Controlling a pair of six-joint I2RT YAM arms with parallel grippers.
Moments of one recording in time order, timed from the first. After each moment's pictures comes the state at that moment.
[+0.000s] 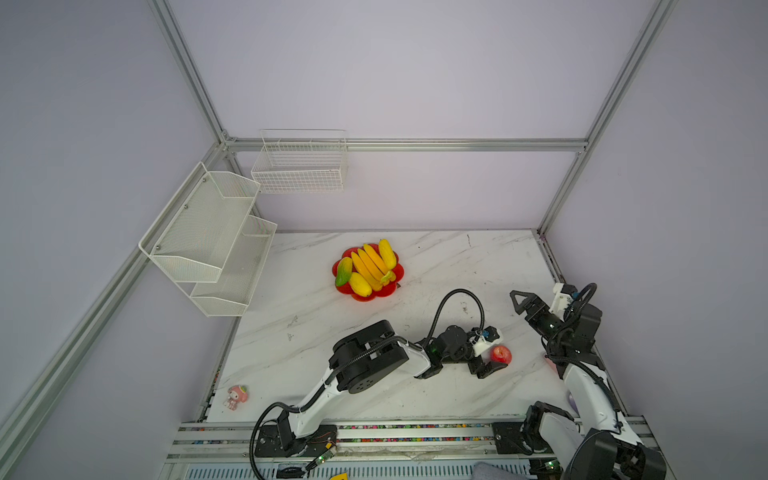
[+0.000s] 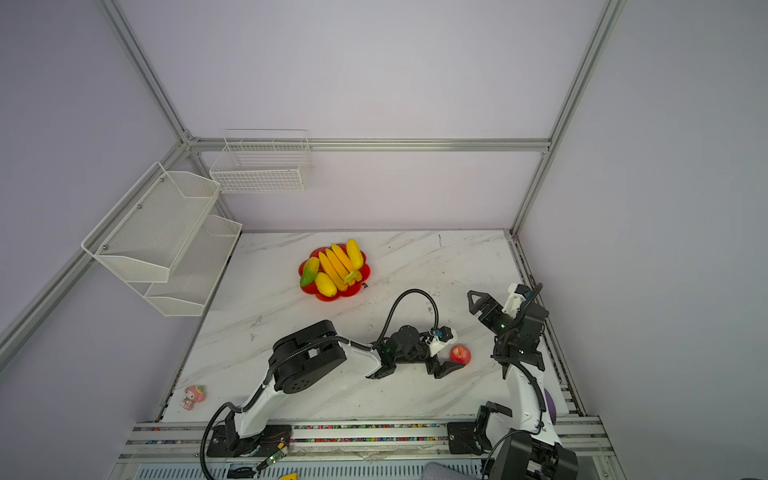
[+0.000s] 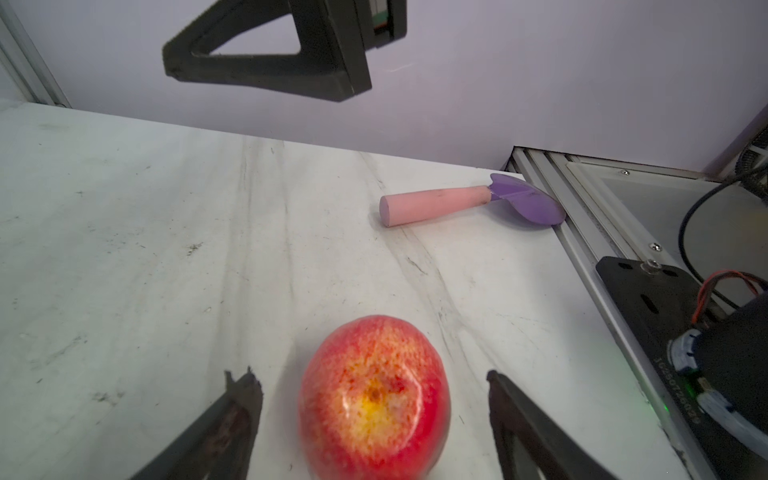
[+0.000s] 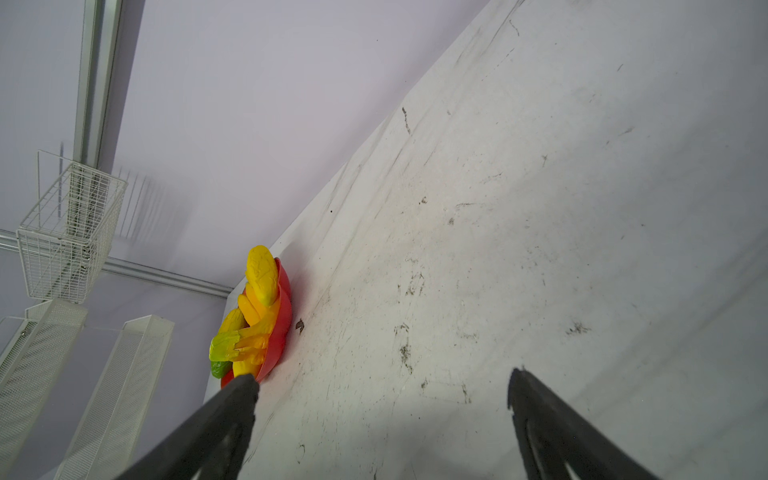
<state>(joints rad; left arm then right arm) -1.11 2.29 1.23 0.82 0.31 0.00 -0.35 0.92 0.42 0.07 -0.64 0.64</state>
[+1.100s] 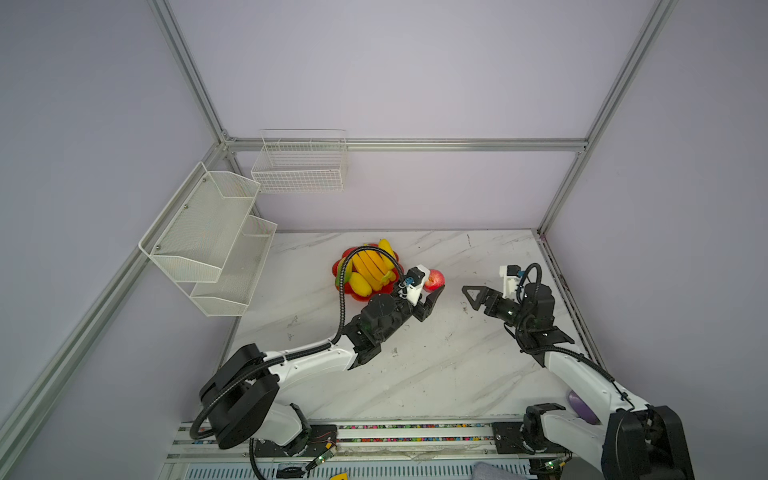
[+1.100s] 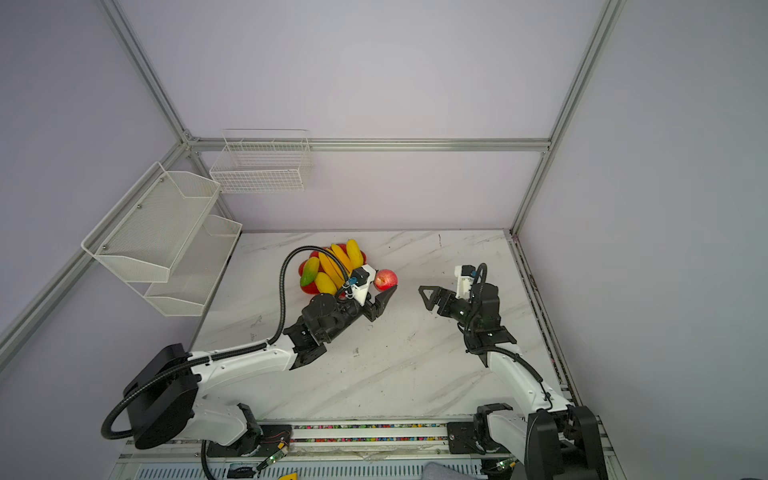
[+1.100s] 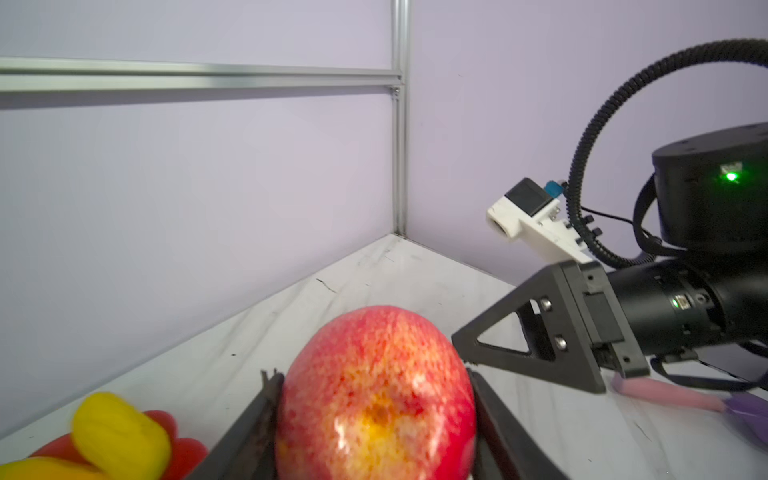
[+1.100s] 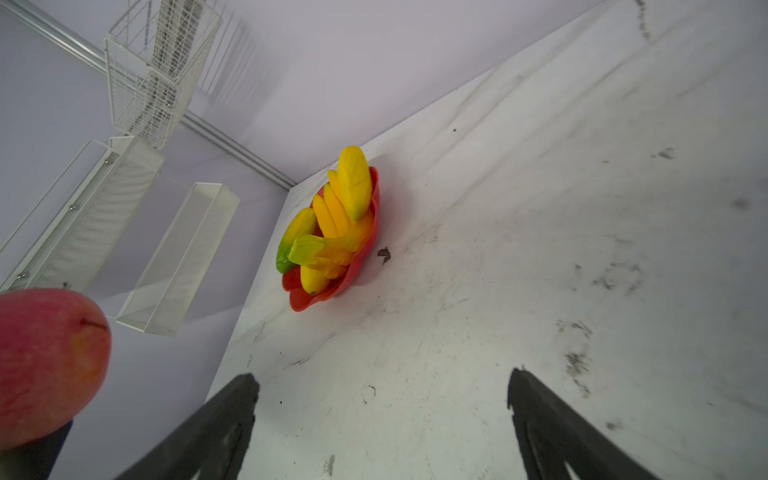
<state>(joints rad) -0.86 1.39 0.81 0.62 -0.18 0.04 0.20 1.15 0.57 0.24 -0.50 0.62</state>
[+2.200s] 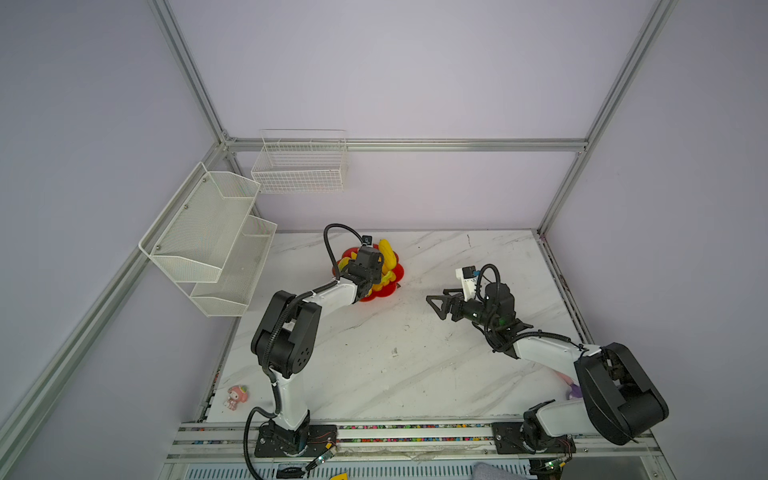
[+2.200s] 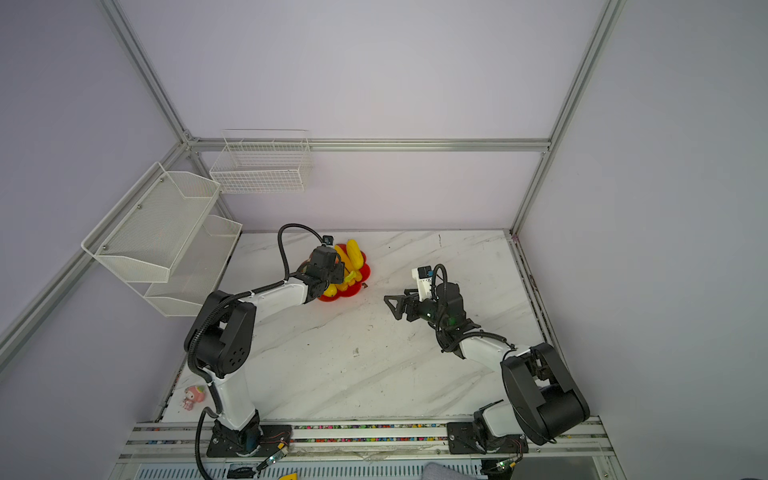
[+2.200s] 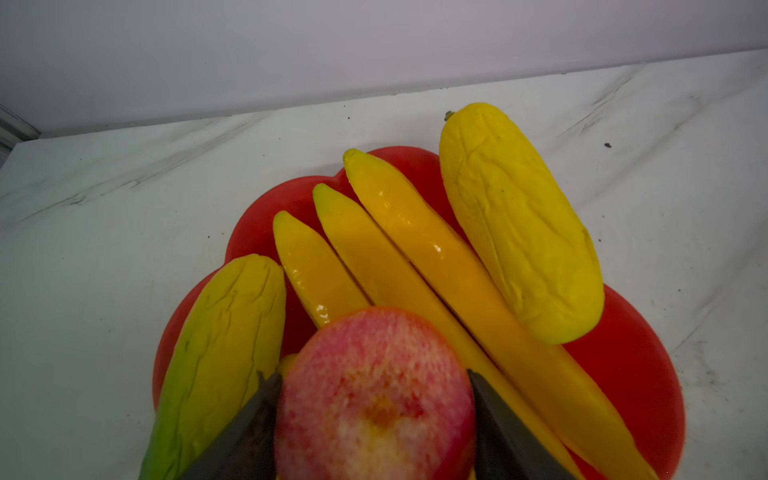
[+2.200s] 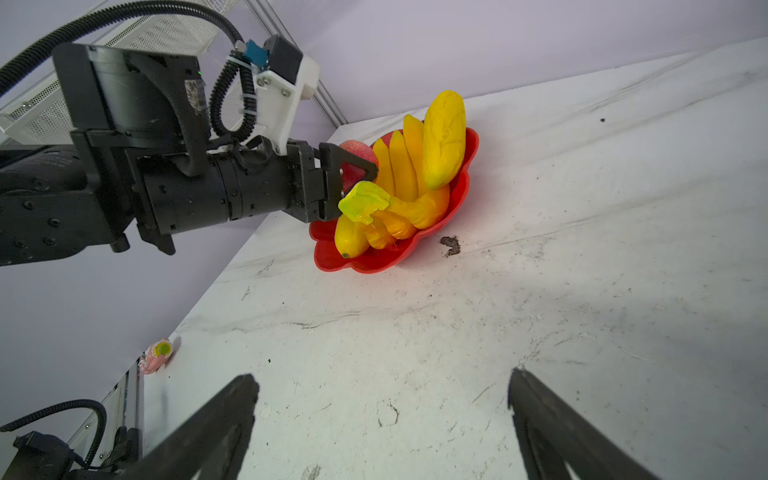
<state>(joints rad) -0.42 1.90 1.26 -0.04 -0.39 -0.19 0.42 1.40 0.56 0.56 -0.49 0.43</state>
